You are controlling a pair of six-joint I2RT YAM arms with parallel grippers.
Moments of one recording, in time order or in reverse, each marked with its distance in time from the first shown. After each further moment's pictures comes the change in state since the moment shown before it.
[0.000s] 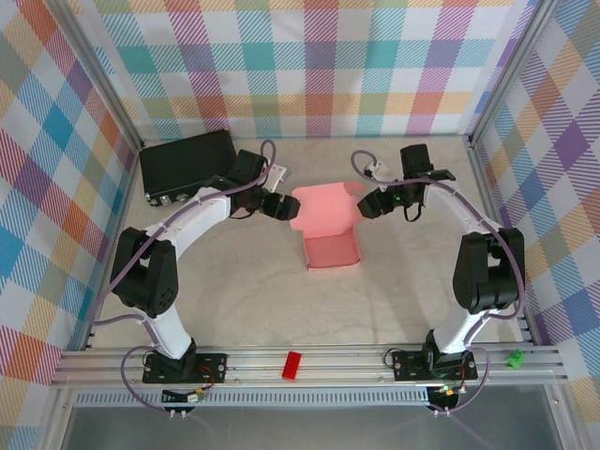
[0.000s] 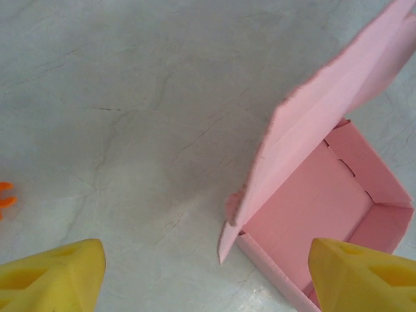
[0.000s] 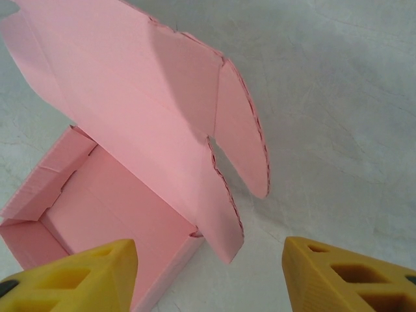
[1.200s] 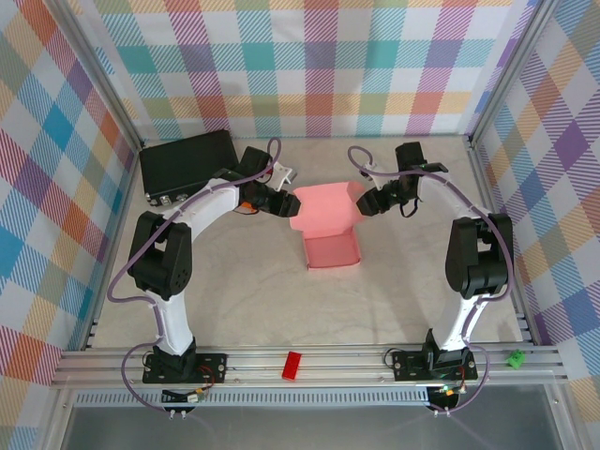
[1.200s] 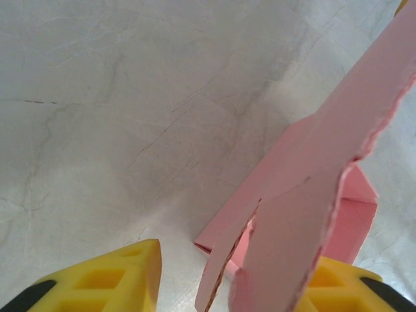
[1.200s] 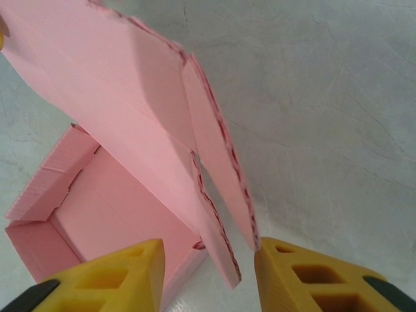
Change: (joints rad) left arm 0.011 0.150 0.109 -0.055 0.180 -0.005; right arm -0.001 0.115 0.089 -0.067 -0.051 -0.006
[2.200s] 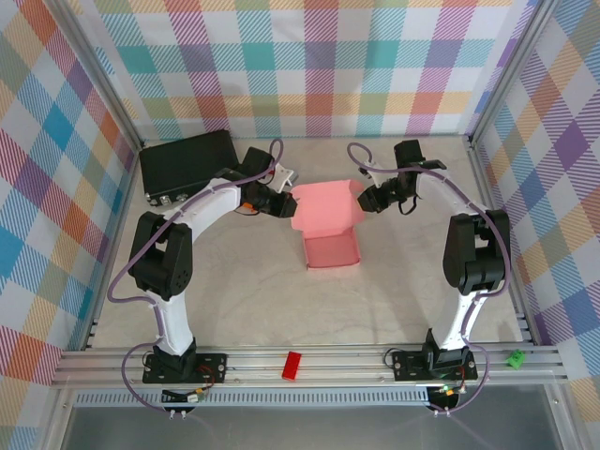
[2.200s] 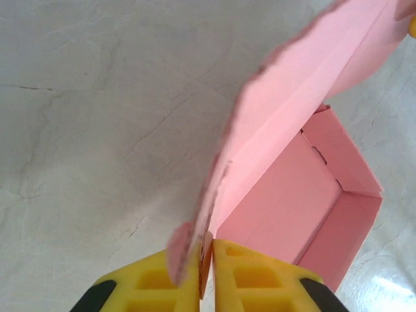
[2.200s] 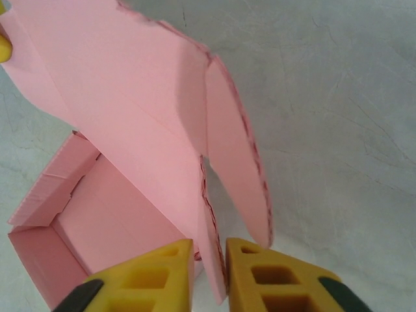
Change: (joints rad) left arm -0.017 0.000 0.011 -0.042 -0.027 0.005; right arm 0.001 0.035 0.040 -0.018 -0.011 0.016
